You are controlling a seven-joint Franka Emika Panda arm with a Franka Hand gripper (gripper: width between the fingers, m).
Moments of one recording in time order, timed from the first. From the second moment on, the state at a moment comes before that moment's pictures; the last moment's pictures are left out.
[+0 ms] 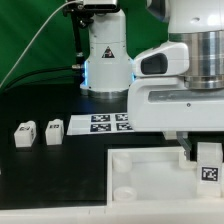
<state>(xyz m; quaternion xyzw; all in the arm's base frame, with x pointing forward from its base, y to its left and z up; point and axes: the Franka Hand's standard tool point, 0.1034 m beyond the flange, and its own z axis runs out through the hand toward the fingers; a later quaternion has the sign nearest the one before) 0.623 0.116 0.075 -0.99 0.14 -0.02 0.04</state>
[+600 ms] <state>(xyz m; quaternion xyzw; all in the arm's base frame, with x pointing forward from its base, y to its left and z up) 0.627 0.123 0.073 -0.71 0.70 0.03 0.05</state>
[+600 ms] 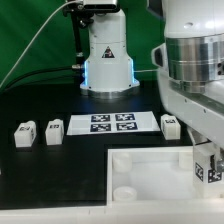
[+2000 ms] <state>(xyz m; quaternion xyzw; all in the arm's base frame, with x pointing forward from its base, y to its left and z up) 0.634 0.125 0.082 -1.00 0.06 -0.02 0.01</state>
